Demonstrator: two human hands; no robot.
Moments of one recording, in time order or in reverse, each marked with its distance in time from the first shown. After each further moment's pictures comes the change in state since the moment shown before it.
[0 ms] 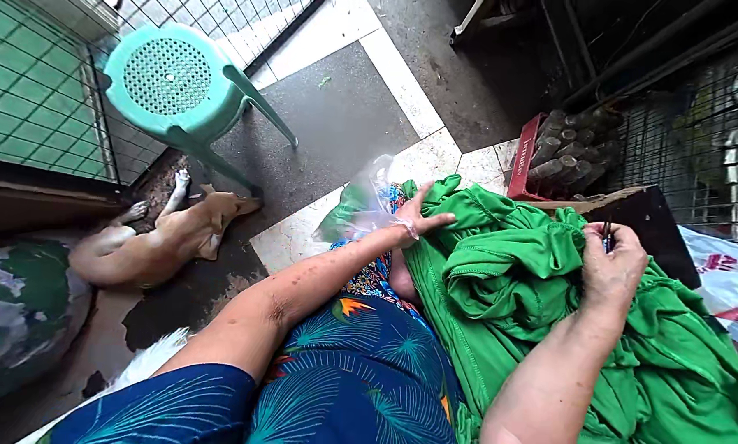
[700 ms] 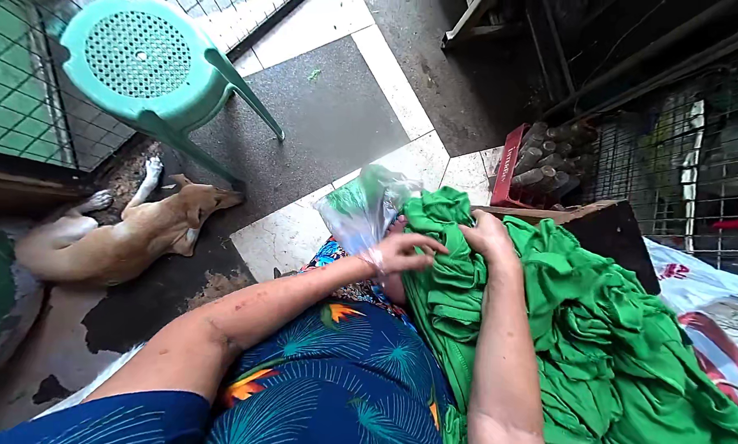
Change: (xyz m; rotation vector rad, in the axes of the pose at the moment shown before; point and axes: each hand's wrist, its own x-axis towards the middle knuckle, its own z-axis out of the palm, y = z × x) left_hand -0.063 -0.008 -0.009 -0.023 -0.283 0.343; right_hand -0.004 -0.091 0.090 -0.318 -0.672 0.029
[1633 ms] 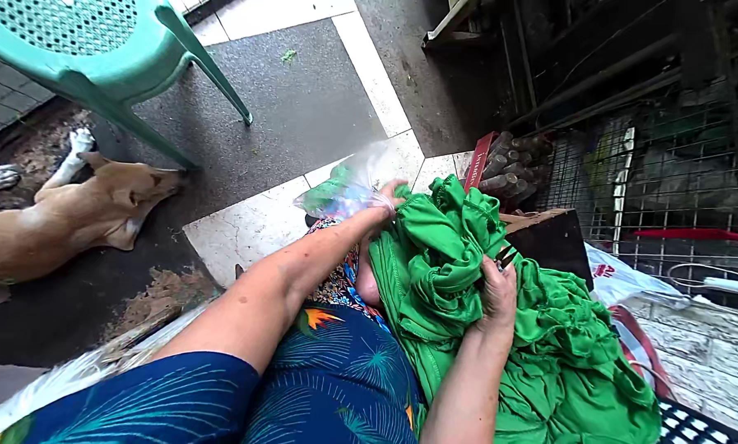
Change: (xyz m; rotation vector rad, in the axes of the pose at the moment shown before) left_hand 0.131 -0.073 -0.025 -0.148 0.383 -0.296; right_hand -0.069 0.032 0.012 1.121 0.447 -0.140
